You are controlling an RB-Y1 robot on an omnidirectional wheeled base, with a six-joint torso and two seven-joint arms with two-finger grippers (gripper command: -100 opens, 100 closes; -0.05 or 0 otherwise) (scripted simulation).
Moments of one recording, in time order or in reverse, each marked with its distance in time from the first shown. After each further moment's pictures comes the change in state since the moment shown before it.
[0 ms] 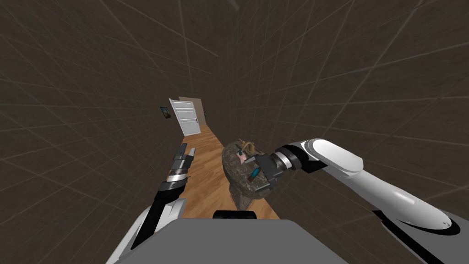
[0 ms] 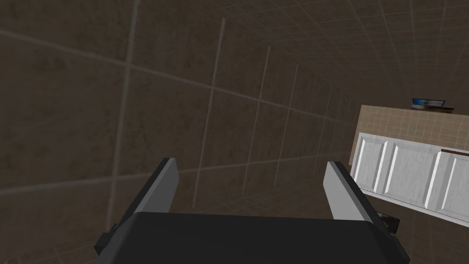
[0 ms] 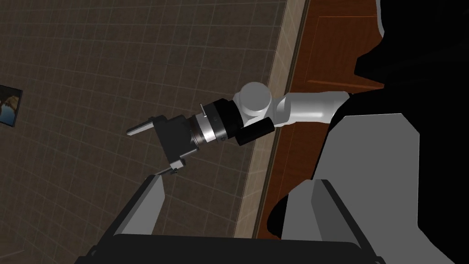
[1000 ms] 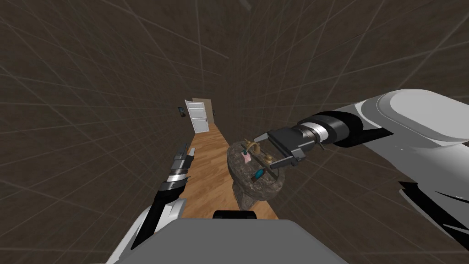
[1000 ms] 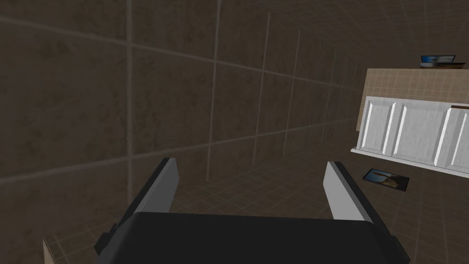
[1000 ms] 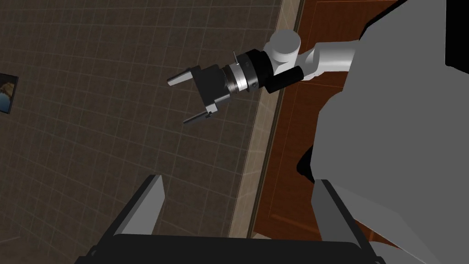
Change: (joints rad) left arm 0.000 0.000 0.000 0.000 0.000 0.000 0.000; right arm -0.211 -0.217 -0.261 0.083 -0.275 -0.044 -0.272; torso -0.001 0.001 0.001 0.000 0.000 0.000
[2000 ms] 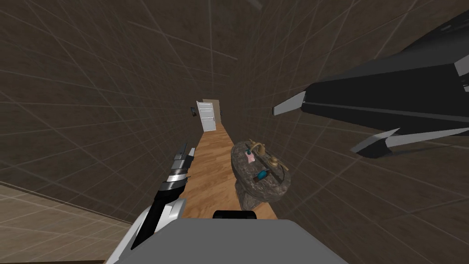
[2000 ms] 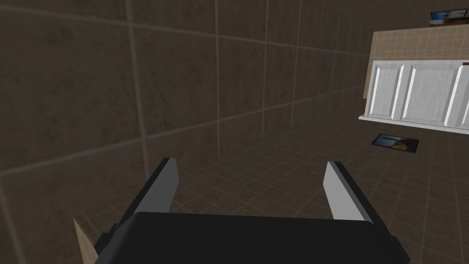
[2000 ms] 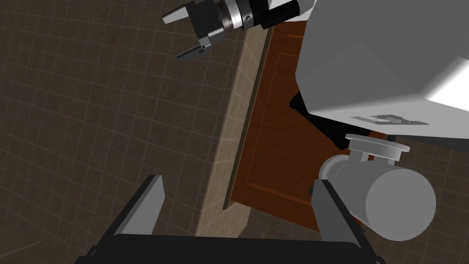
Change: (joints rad) left arm 0.000 0.000 0.000 0.000 0.000 0.000 0.000; right arm -0.218 -0.197 -0.219 0.088 -0.255 -0.025 -0.274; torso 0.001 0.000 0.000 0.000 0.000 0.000
